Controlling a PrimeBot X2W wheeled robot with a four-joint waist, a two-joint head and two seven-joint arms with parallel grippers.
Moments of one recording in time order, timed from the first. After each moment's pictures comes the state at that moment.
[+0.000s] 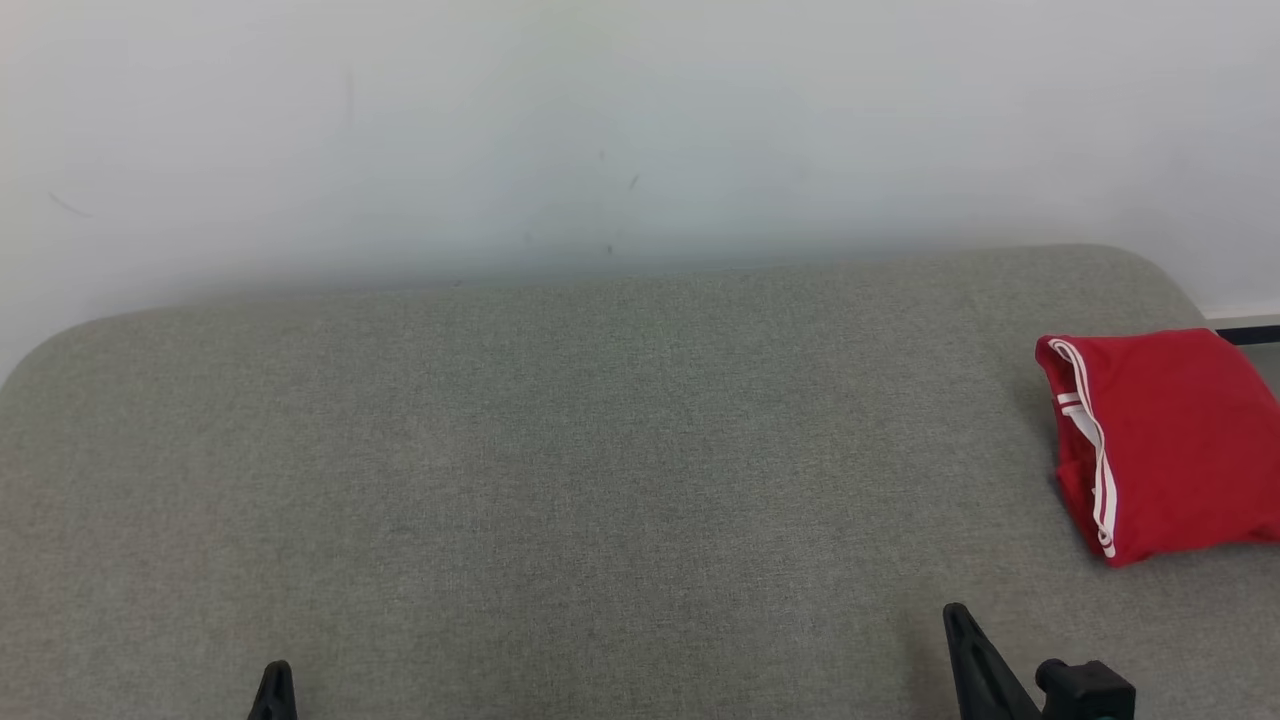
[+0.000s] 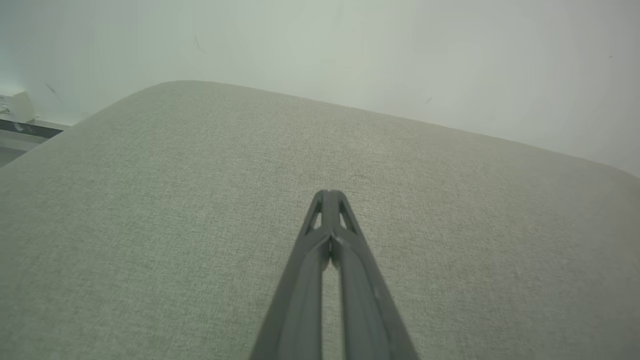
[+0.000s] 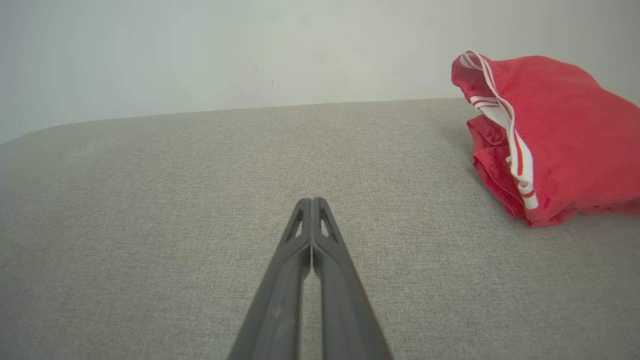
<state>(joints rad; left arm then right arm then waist) 0.09 0.04 0.12 0.25 -0.20 -0.08 -0.25 -0.01 -0.05 0.06 0.40 0.09 0.13 -0.25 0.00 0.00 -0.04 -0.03</state>
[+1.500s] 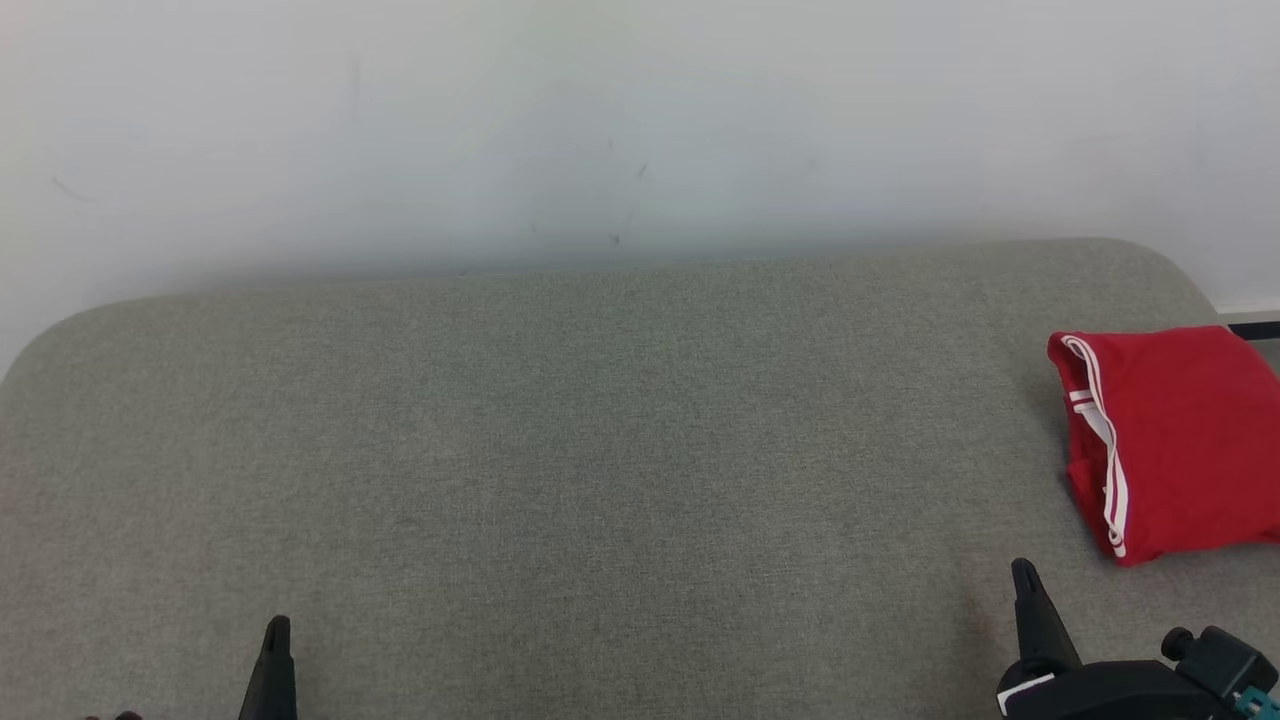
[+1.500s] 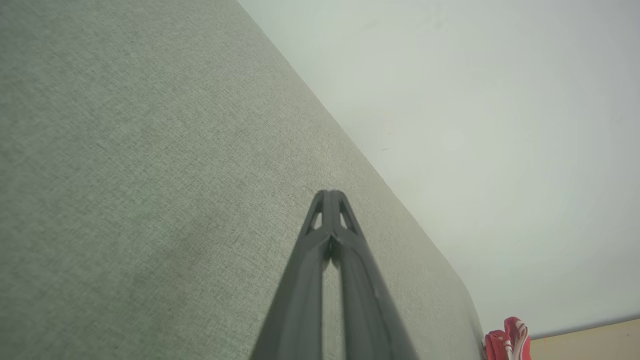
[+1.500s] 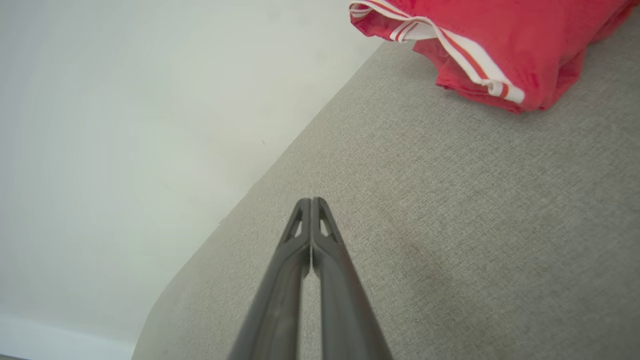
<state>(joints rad) 0.00 0.04 0.12 0.25 -0.91 -0.11 -0.07 -0.05 -0.05 -0.03 0.32 0.85 0.13 -0.07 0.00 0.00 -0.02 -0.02</state>
